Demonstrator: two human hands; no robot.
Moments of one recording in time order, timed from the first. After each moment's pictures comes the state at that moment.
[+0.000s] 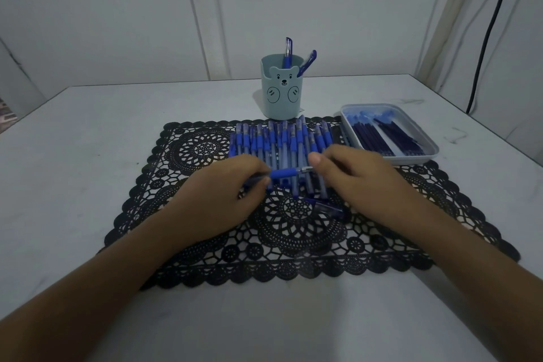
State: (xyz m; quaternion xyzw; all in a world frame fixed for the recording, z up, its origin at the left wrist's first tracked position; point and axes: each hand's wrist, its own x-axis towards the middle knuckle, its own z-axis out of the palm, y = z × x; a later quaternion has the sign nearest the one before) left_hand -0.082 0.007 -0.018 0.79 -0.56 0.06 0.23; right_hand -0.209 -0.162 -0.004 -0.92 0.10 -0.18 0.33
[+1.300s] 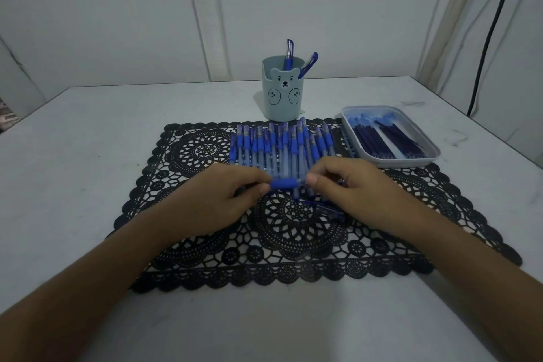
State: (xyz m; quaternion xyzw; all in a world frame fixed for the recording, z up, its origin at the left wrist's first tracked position) left_hand -0.075 0.011 -0.013 0.77 -0.58 -0.03 0.25; right_hand -0.206 -0.167 -0.013 -0.91 0.04 -0.12 0.39
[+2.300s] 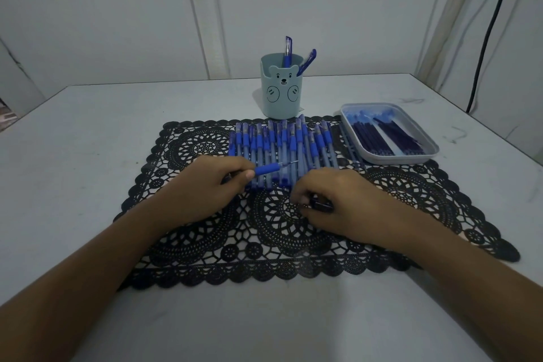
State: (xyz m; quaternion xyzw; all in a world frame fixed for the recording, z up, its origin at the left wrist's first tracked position) left_hand -0.061 0.014 -0.021 0.80 -0.53 -0.02 0.29; right_hand -0.206 -0.164 -0.024 -0.97 -0.07 -0.10 0.22
